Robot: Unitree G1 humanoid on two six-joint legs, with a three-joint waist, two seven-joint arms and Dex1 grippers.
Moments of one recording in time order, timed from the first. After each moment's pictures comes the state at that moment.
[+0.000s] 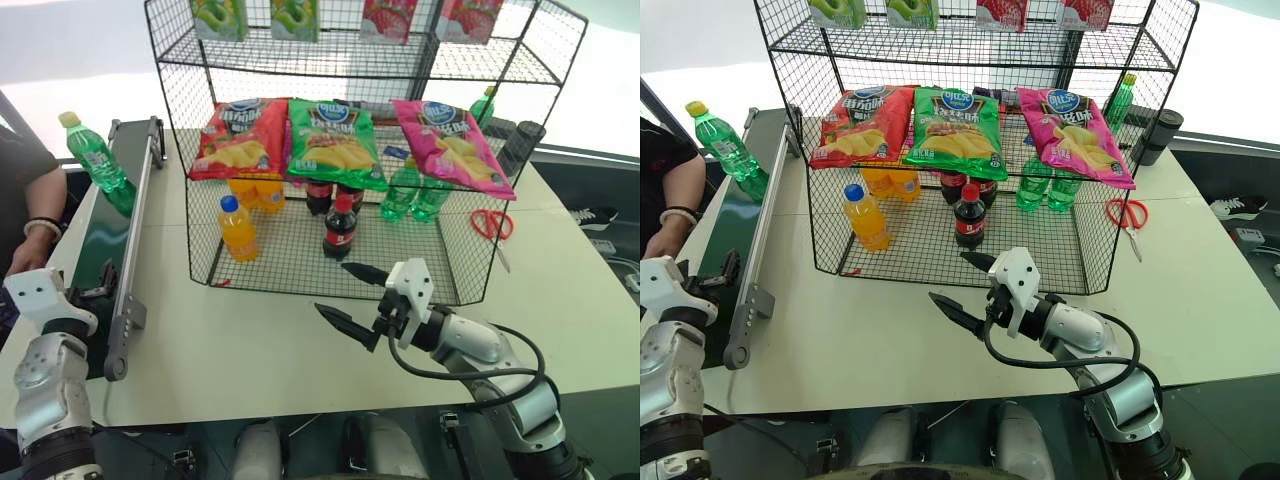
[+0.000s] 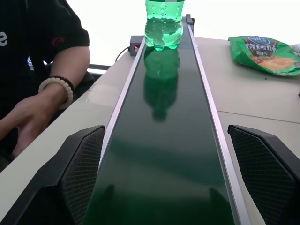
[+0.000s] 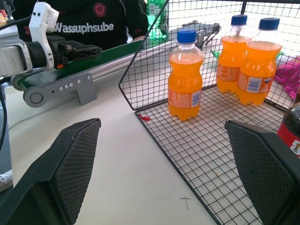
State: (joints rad) left arm -0.06 0.45 0.57 0.22 -0.40 0.08 -0.26; right arm -0.04 -0.40 0.18 -0.54 0.39 0.44 0.63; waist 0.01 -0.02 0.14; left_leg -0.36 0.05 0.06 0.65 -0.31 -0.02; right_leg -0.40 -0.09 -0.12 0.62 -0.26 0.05
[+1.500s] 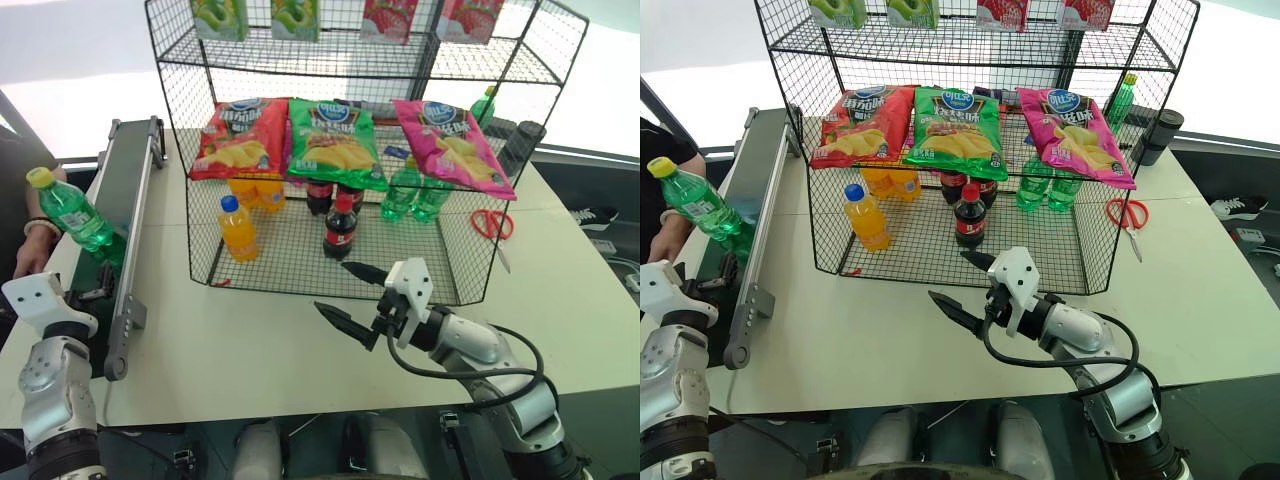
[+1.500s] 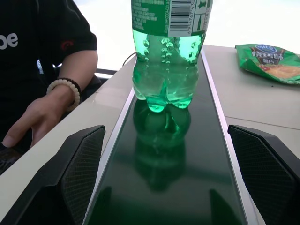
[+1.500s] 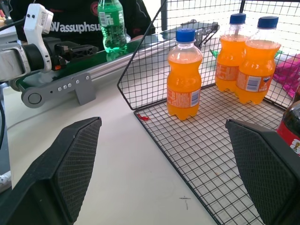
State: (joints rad) left arm -0.05 0.43 0.57 0.23 -0.40 0.01 -0.23; right arm -0.04 -0.40 0.19 -0.54 0.40 0.44 0.61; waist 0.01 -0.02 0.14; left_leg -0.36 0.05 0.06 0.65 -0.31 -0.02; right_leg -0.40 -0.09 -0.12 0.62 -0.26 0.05
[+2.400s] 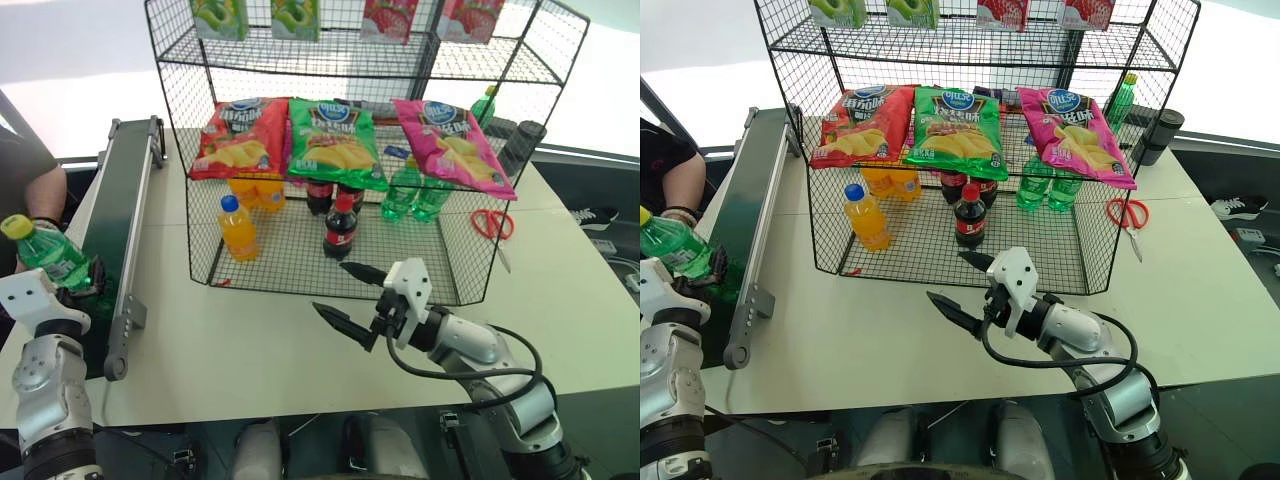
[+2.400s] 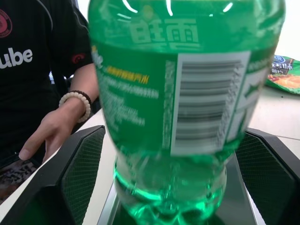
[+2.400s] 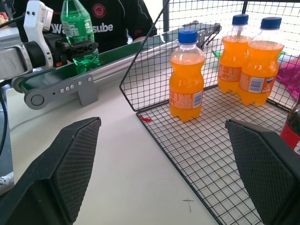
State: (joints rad) left arm -0.05 0.45 0.58 0.23 -0.40 -0.02 -0.21; right arm -0.04 -0.39 0.19 -0.54 0.40 0.44 0.62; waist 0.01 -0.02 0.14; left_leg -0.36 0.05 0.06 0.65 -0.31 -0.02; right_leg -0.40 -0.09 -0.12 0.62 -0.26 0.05
